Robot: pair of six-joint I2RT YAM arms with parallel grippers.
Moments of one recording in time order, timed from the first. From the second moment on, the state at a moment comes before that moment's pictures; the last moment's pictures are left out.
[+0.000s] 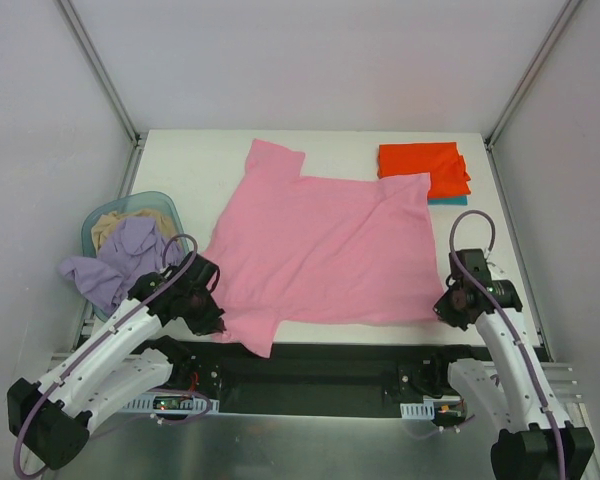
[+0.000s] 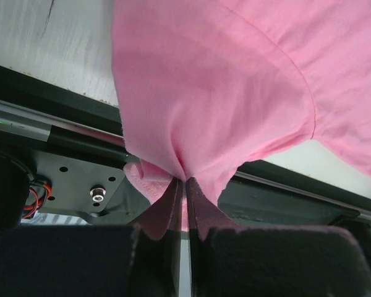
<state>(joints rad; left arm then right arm) -0.55 0.78 0.62 -1.14 0.04 -1.16 0.10 0.76 0.62 -1.13 0.23 0.80</state>
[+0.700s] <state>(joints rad) -0.55 1.09 0.93 -1.02 -0.08 -1.04 0.10 1.06 0.82 -1.00 0.22 0.66</state>
